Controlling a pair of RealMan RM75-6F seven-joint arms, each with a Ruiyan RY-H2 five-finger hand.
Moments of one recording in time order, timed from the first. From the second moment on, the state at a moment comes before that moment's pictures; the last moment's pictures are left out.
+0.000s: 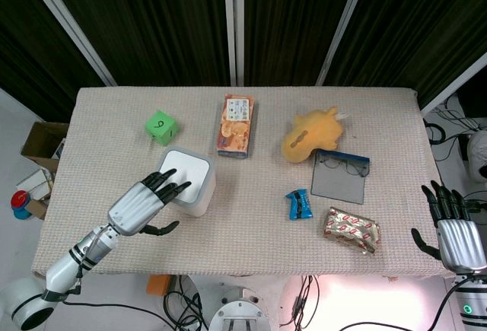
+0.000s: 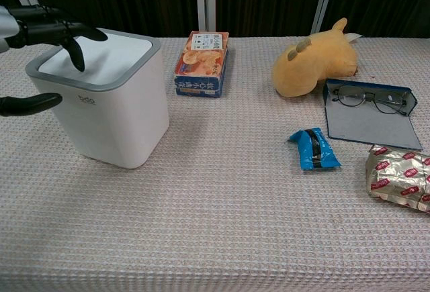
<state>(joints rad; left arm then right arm) -0.52 -1.19 0.03 -1.70 1.76 1.20 0.28 0.02 -1.16 0.02 -1.56 -1.56 1.53 -0.01</state>
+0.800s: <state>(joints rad) -0.20 -1.15 0.05 -1.58 1.65 1.57 0.18 0.03 -1.19 0.03 -1.45 -1.55 1.51 -0.03</state>
